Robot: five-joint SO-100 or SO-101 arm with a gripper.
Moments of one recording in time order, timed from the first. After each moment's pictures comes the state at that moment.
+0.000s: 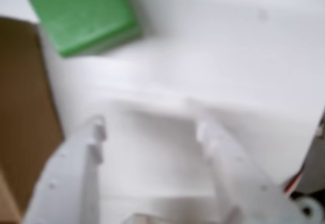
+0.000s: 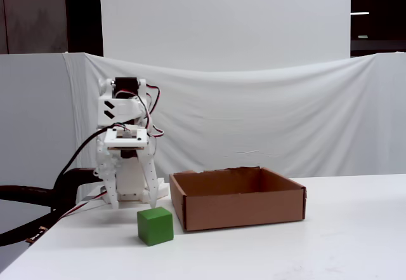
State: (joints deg) arm -10.3 176.6 167.3 70.1 -58.3
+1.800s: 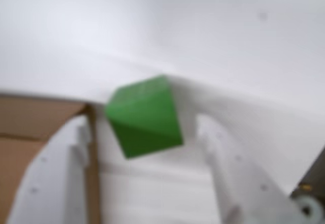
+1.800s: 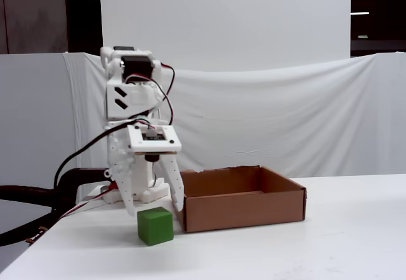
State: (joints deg) arm -16.5 125.2 144.1 40.8 -58.3
